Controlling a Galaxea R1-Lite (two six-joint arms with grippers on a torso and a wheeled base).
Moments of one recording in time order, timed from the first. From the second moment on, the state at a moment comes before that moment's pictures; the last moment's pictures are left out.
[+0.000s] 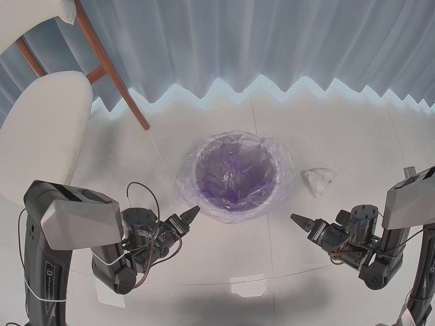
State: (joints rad) left arm -0.47 2.39 -0.58 -1.55 0.01 -0.93; right arm 0.40 2.20 -0.27 -1.55 0.04 0.77
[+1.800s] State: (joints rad) left arm -0.46 2.61 -0.75 -1.55 0.10 -0.77; right arm 0.40 2.31 -0.45 -1.55 0.00 0.74
